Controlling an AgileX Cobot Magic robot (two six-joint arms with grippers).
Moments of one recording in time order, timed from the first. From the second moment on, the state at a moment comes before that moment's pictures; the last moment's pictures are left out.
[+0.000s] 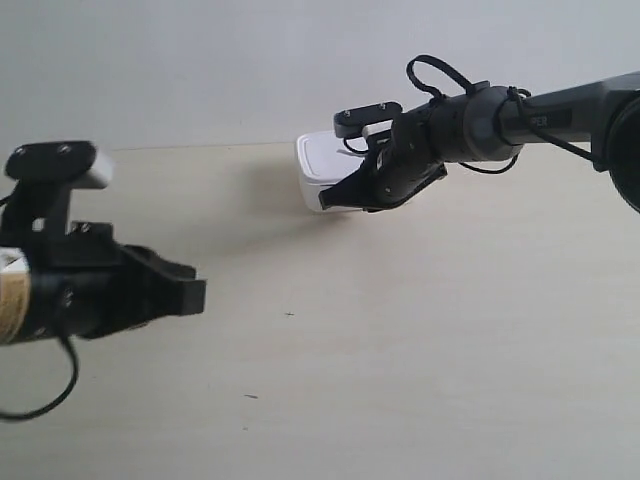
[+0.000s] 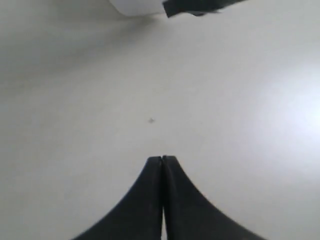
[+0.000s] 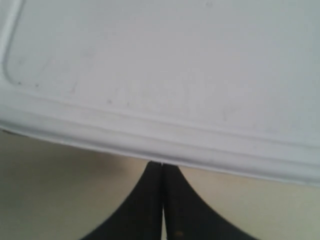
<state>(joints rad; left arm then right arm) -0.48 1.30 -0.56 1.46 -0.05 -1.81 0.40 2.36 -1.70 -0.16 0.39 0.21</state>
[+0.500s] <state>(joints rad) -0.48 0.71 -0.24 1.50 -0.32 -2.01 0.40 2.36 -1.70 -0.23 0.24 0.11</state>
